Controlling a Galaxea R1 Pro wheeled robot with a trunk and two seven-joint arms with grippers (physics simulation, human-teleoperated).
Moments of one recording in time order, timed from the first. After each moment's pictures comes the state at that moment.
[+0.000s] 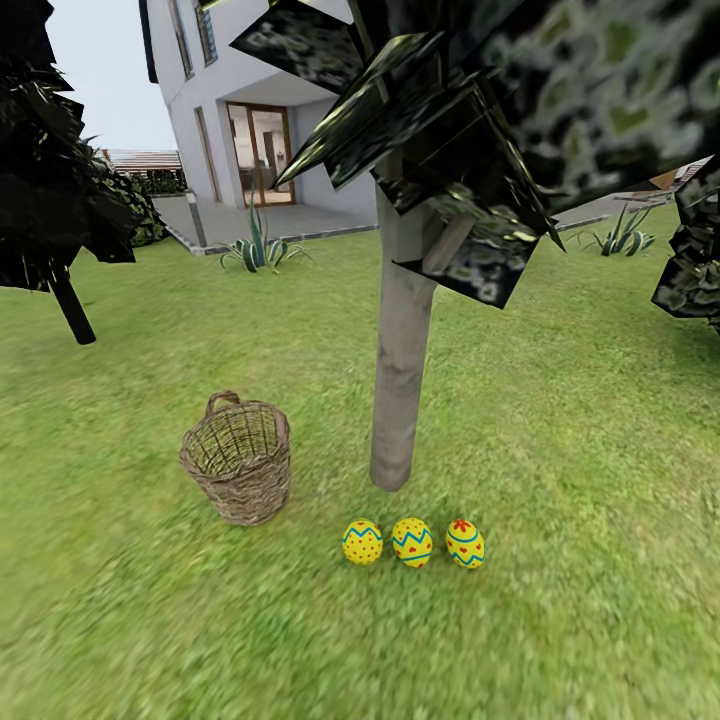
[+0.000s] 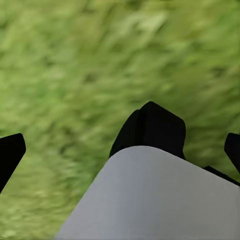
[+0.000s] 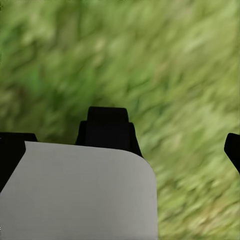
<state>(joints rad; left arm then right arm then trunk) -0.36 0.14 -0.17 0.04 0.68 0.14 0.01 -0.32 -0.03 0.22 0.02 -0.15 -0.01 -0.02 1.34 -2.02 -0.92</state>
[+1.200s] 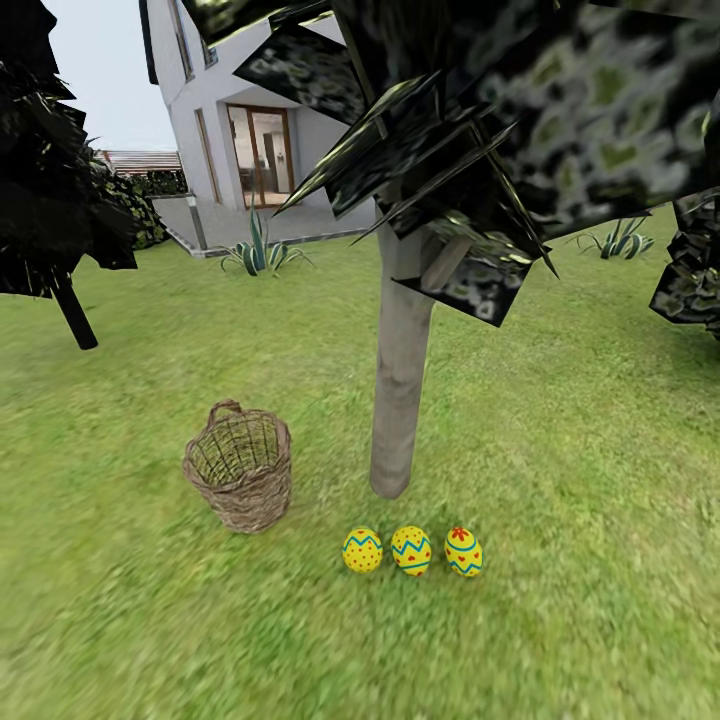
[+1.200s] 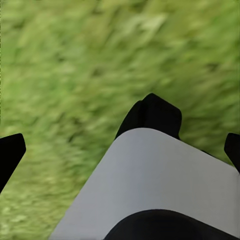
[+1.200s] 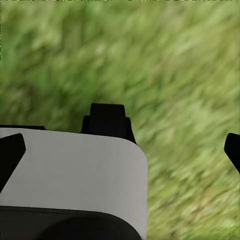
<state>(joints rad) -0.36 0.15 -0.17 0.05 0.68 0.13 0.01 -0.32 -0.03 0.22 0.02 -0.15 -0.01 -0.02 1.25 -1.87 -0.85</state>
